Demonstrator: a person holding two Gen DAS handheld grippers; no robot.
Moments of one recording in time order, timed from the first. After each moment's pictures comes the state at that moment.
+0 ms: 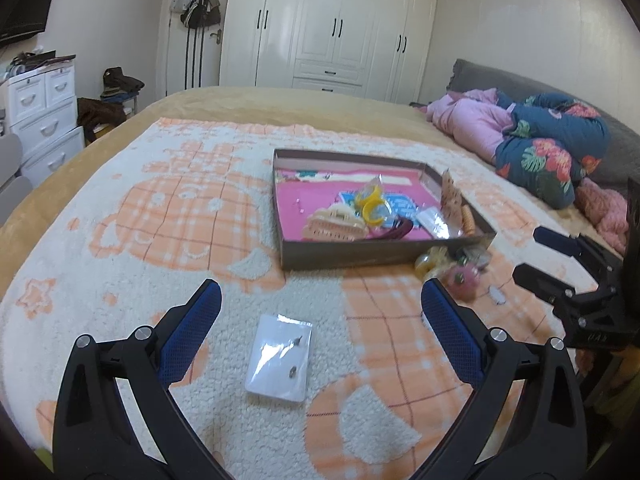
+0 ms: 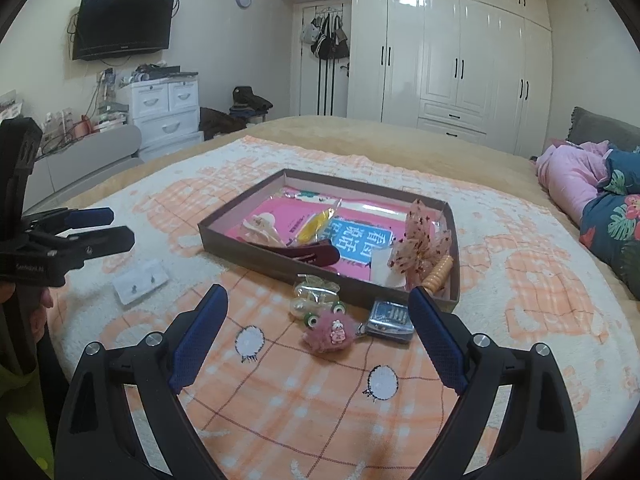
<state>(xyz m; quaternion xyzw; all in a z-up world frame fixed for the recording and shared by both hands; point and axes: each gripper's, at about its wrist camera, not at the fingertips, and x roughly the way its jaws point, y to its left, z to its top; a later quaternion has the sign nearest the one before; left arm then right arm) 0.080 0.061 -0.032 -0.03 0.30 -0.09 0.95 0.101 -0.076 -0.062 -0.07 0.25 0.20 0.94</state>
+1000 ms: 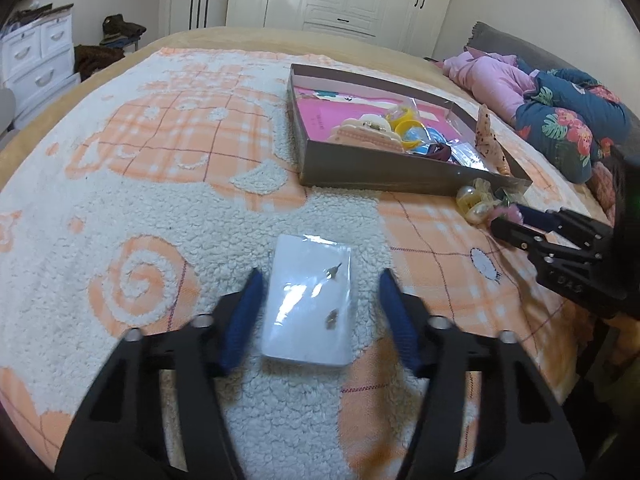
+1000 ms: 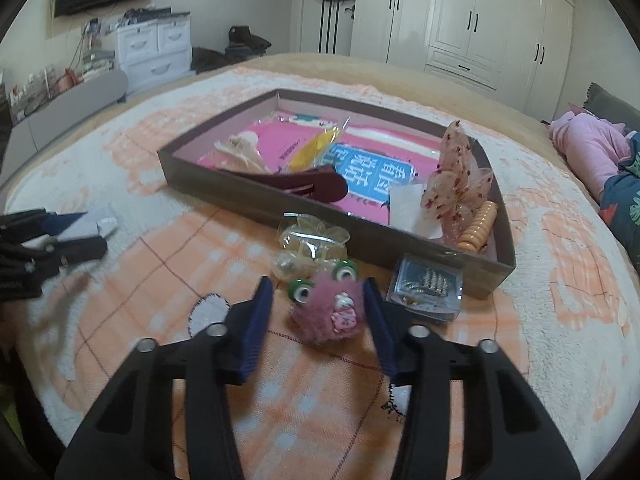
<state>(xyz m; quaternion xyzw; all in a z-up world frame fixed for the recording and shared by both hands) 0.102 0.076 -0.091 -0.06 0.39 -0.09 0.91 0.157 -0.050 -0.118 -0.11 0.35 0.19 0.91</state>
